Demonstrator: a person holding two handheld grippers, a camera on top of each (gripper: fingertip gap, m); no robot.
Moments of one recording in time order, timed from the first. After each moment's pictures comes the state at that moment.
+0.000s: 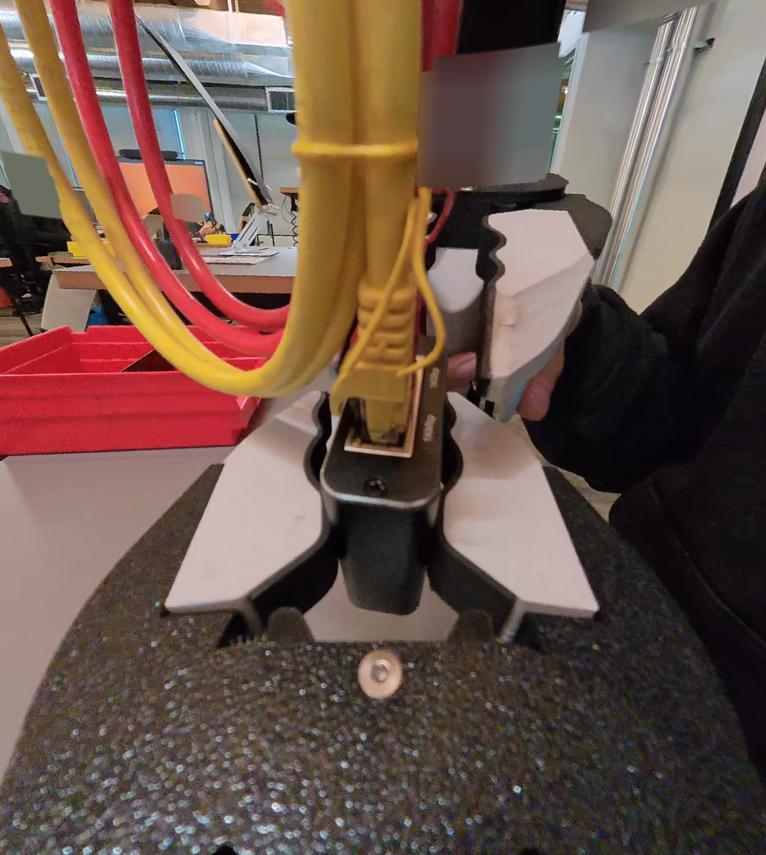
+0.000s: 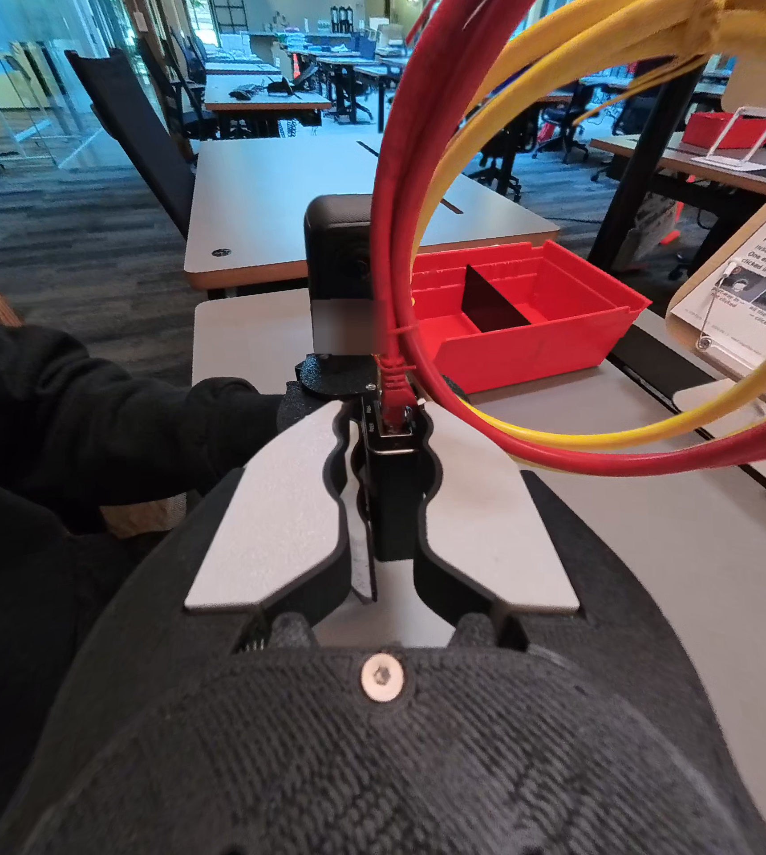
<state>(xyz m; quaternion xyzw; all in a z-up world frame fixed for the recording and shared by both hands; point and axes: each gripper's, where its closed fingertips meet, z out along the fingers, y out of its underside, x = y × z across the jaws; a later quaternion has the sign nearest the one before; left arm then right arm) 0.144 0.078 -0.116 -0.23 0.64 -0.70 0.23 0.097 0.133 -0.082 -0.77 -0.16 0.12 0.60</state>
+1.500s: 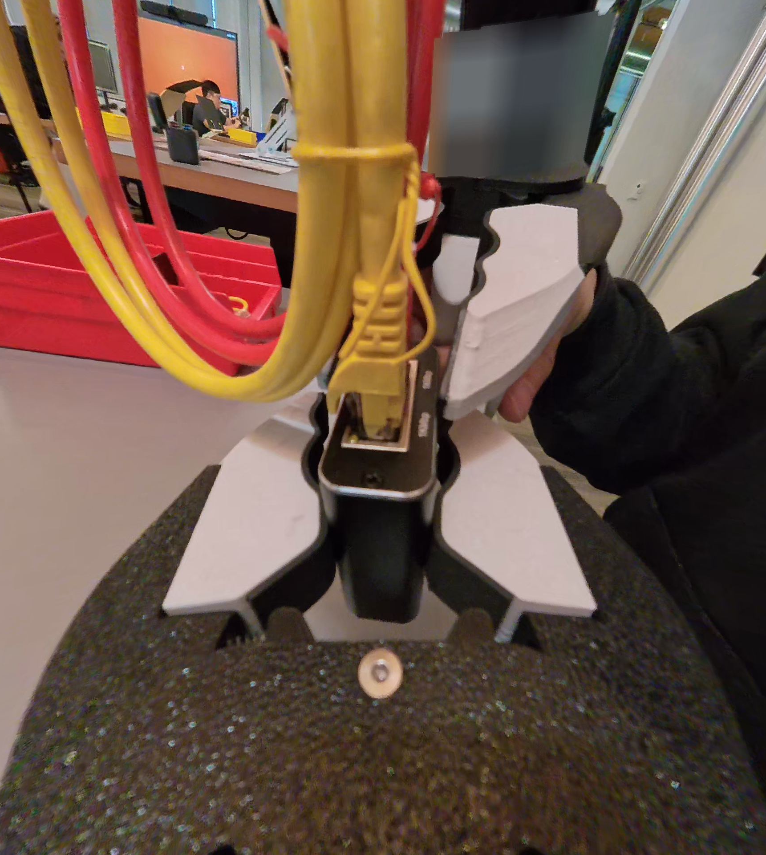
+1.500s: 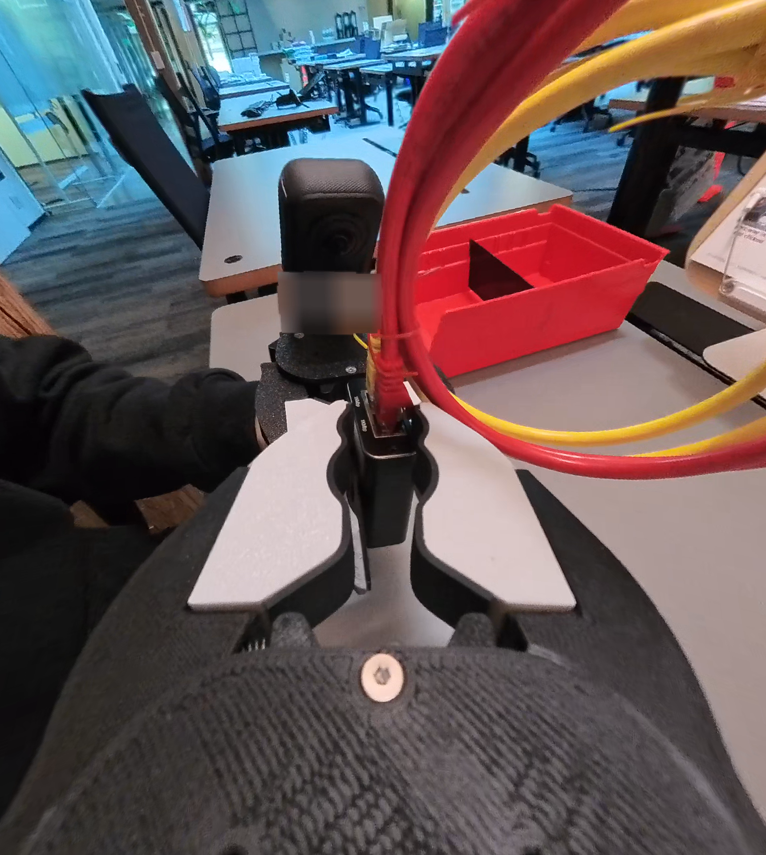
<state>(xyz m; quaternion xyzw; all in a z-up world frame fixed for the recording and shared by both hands) 0.159 0.073 -0.136 -0.33 0.65 -0.65 0.19 0.120 0.125 -0.098 -0.78 -0.13 0.17 0.59</state>
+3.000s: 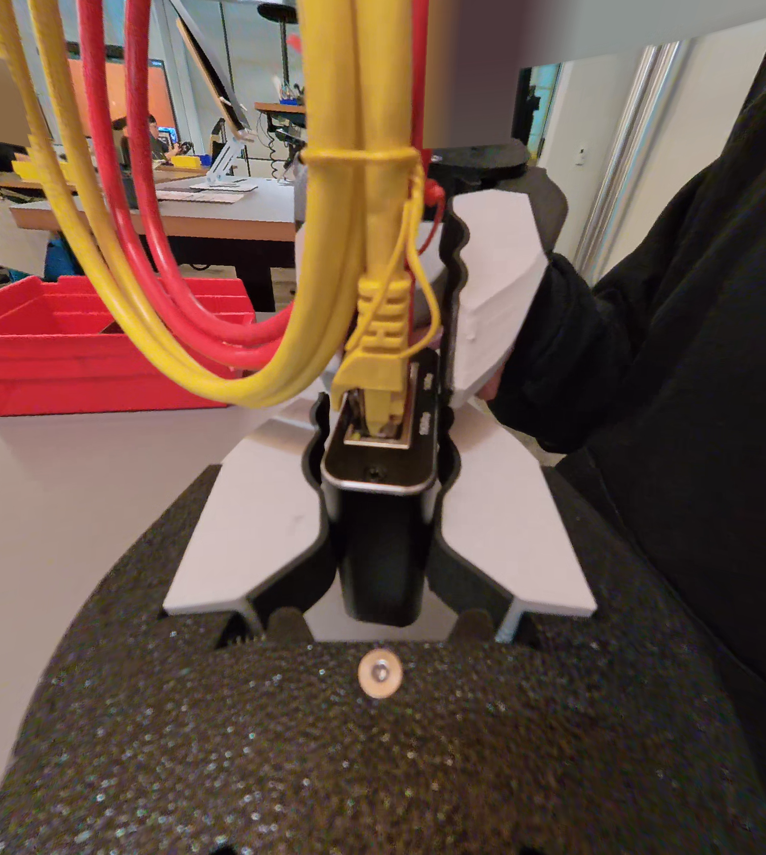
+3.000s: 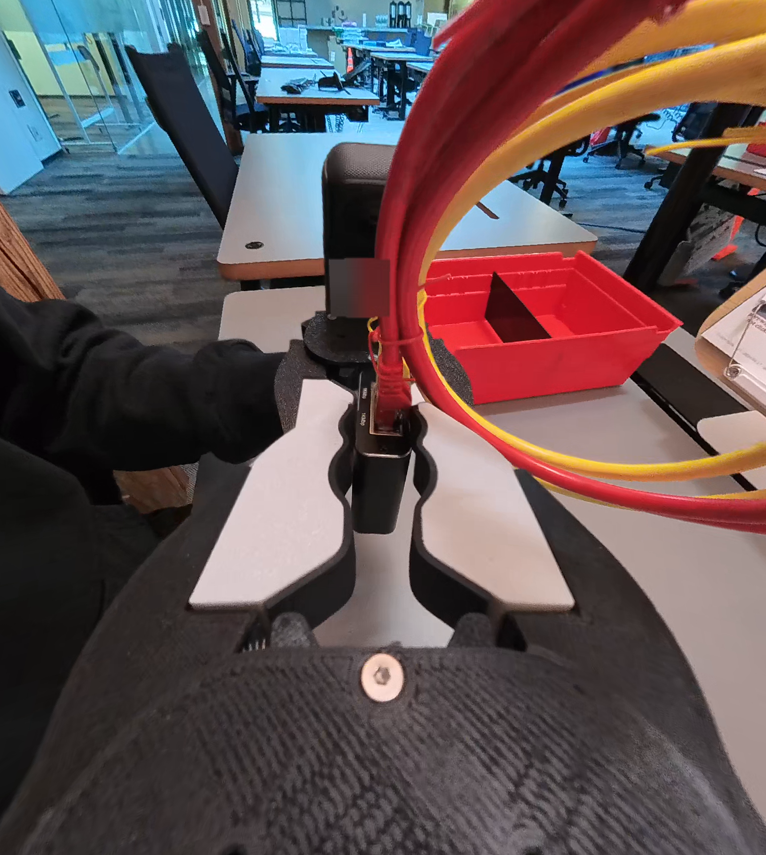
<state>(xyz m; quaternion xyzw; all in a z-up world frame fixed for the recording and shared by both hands) 0.140 0.088 -0.114 -0.25 0.68 -0.66 0.20 0.103 0.137 -0.076 -0.76 -0.21 0.15 0.60</state>
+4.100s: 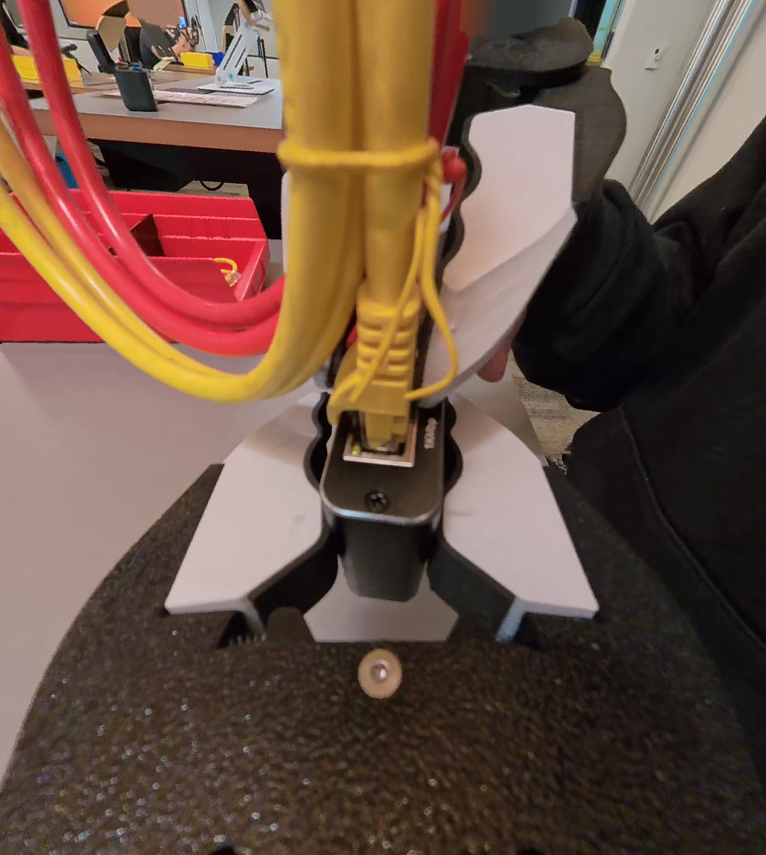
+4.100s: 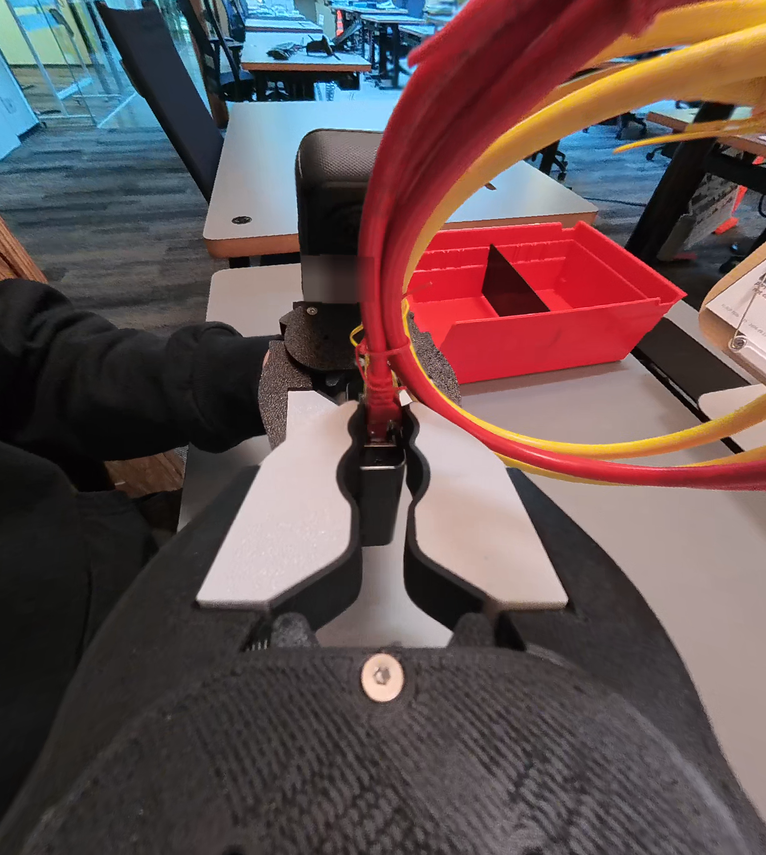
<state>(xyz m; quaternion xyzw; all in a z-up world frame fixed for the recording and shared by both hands) 0.145 0.086 -0.145 -0.29 0.72 -0.59 0.19 0.108 0.138 -0.092 -0.78 -0.20 0.14 0.58</state>
